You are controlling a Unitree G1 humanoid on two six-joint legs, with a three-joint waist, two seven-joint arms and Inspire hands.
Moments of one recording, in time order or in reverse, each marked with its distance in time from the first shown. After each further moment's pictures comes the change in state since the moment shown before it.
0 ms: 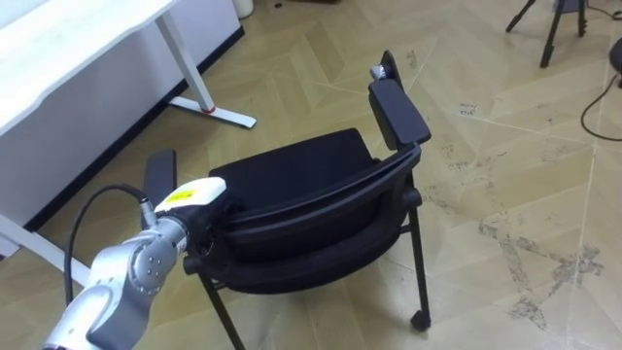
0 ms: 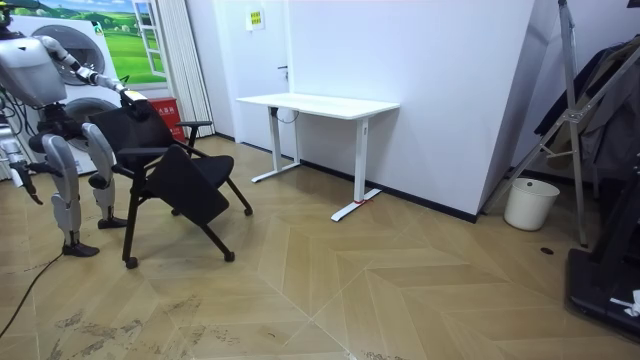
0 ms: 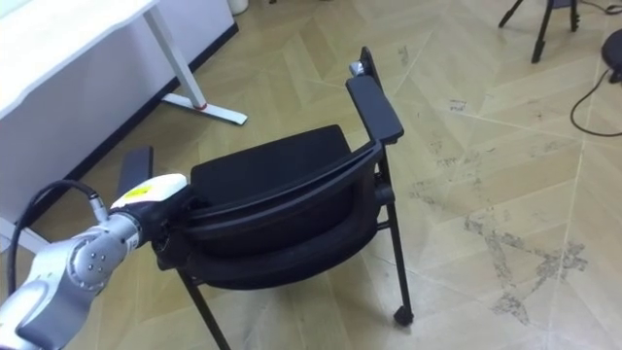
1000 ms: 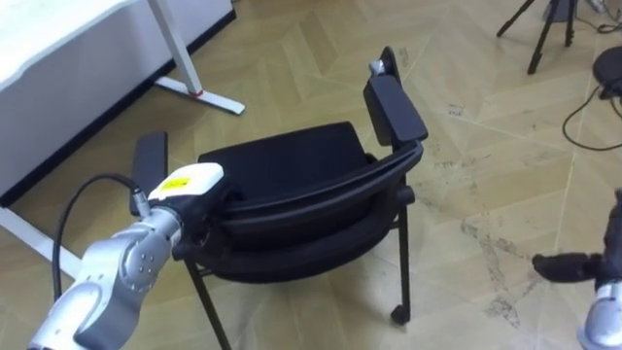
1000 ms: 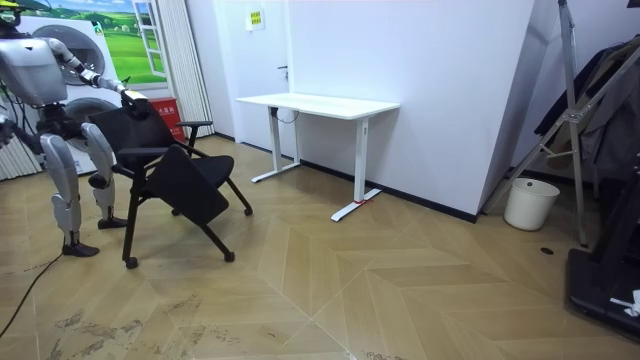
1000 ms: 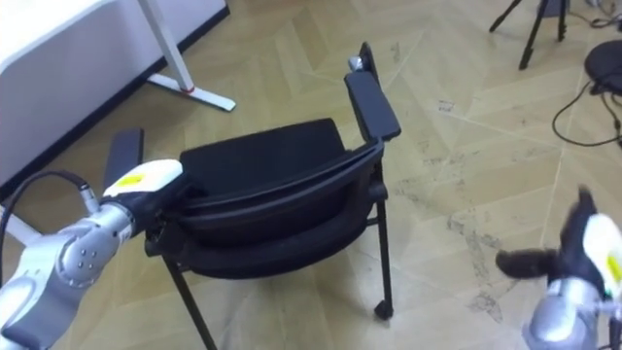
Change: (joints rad) left arm 0.004 0.046 -0.003 -0.070 0.006 -0.036 0.051; right arm -0.009 -0.101 -0.038 -0.795 -0.828 -0.012 -0.324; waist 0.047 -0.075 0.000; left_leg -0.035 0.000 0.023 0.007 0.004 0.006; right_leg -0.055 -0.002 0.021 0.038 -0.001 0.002
